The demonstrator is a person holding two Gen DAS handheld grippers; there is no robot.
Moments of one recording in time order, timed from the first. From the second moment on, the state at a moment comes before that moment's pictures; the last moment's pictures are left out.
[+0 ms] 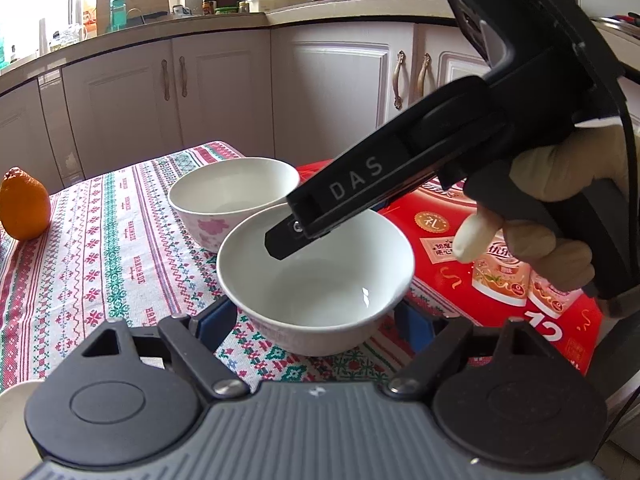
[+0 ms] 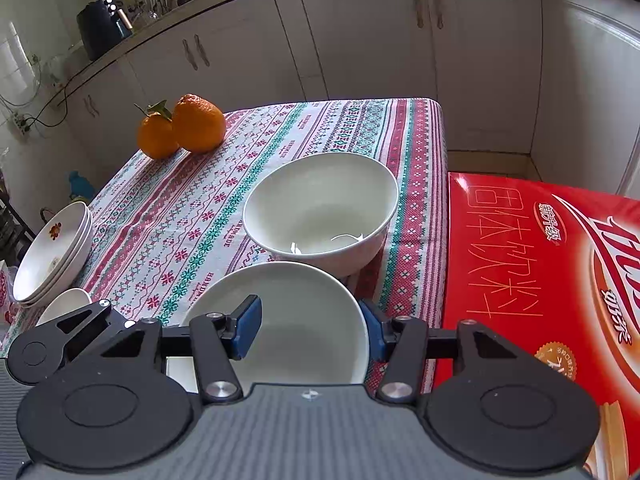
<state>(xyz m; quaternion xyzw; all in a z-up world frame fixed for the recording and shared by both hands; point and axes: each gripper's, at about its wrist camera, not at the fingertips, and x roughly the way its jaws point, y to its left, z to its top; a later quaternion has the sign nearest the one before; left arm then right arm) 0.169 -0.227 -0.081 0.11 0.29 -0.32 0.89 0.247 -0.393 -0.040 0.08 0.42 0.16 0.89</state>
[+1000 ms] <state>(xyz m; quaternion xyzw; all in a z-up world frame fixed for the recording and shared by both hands) 0.116 -0.157 -0.028 0.16 0.29 -0.35 0.88 0.177 -0.324 0.014 0.07 0.40 0.20 0.89</state>
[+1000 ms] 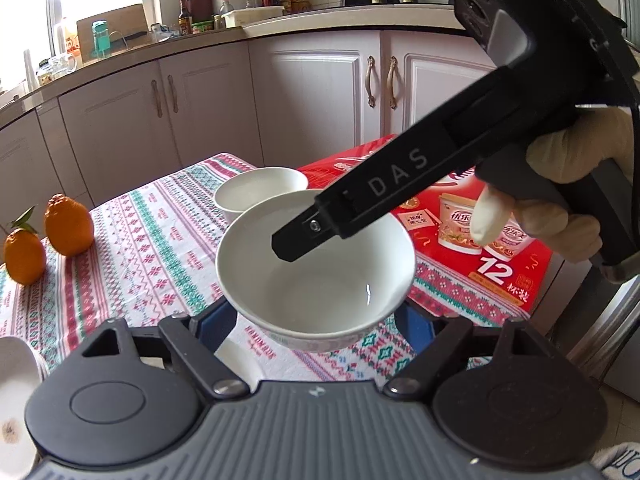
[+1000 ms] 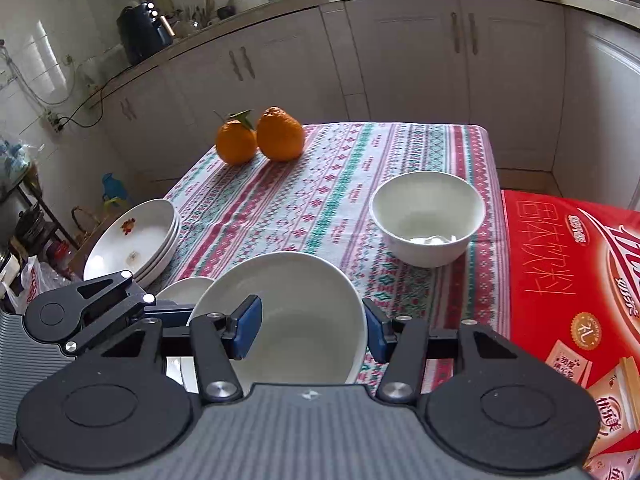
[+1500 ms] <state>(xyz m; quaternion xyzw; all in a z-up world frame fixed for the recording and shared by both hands) 0.093 -0.105 -0.019 0.15 0.29 -0.32 0.89 0.167 -0.265 0.021 0.05 0.39 0.24 0.89</state>
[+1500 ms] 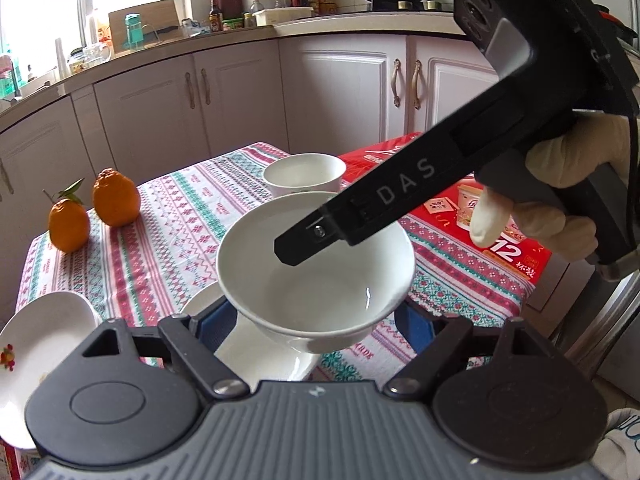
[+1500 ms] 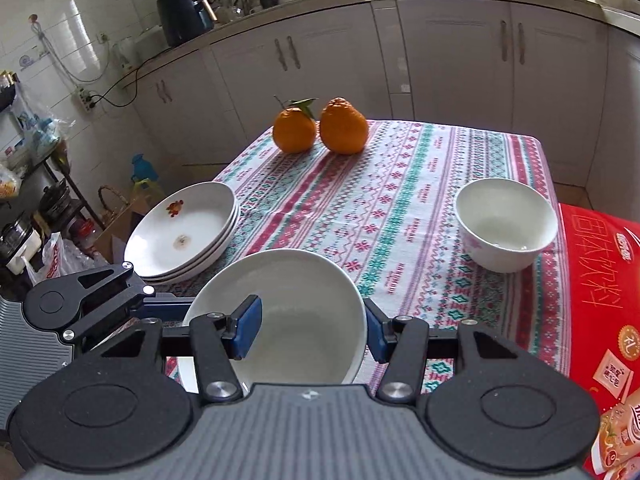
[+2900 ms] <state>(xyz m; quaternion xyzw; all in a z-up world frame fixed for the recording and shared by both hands) 0.120 -0.072 -0.039 0.12 0.34 -0.29 0.89 0.203 -0.220 -0.004 0.03 0.42 0.26 0.87</state>
